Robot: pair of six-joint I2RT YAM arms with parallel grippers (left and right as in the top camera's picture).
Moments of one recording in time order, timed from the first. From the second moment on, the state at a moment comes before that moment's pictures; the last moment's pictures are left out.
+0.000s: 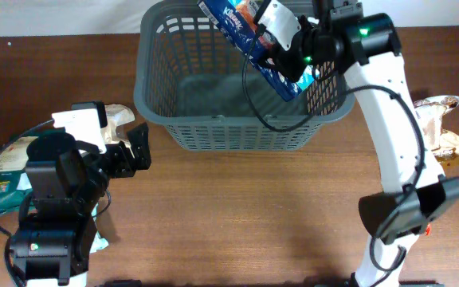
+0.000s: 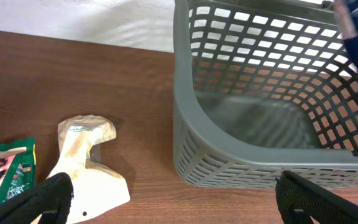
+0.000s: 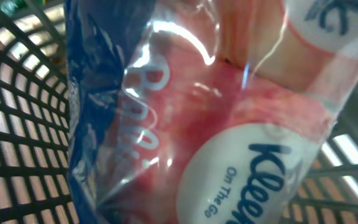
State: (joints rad) left arm 0.01 0.89 1.10 -0.72 0.13 -0.16; right arm 0.27 2.02 2.27 -1.16 -0.45 -0.66
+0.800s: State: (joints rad) left arm 0.01 0.89 1.10 -0.72 0.13 -0.16; right arm 0.26 2.07 2.27 -1.20 -0.45 -0.63
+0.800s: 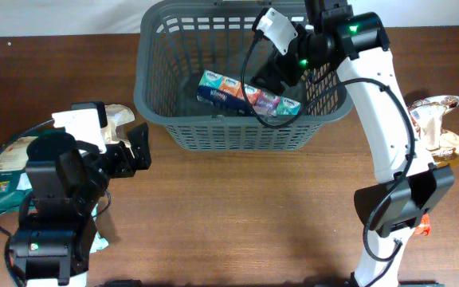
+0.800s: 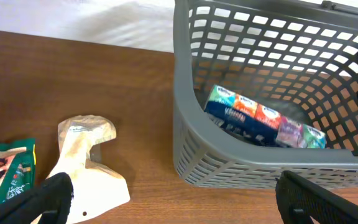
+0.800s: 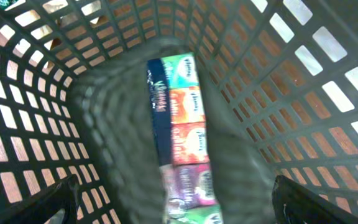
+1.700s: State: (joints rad) left arm 0.01 0.89 1.10 -0.72 0.13 -0.11; right arm -0.27 1.89 2.85 -1.69 -0.19 -0.07
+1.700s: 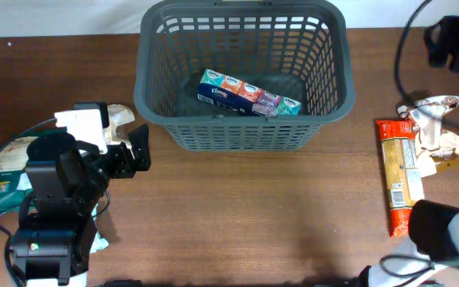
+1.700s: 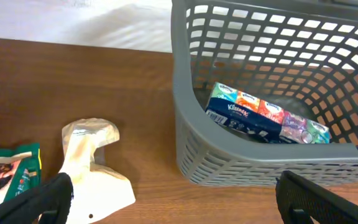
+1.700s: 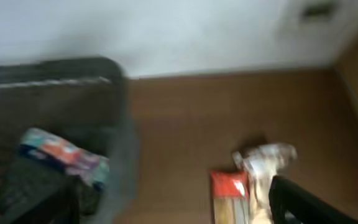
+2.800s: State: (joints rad) left arm 0.01 1.02 1.10 -0.75 0.13 -0.09; right arm -0.31 1.93 1.44 -1.16 0.14 -0.27
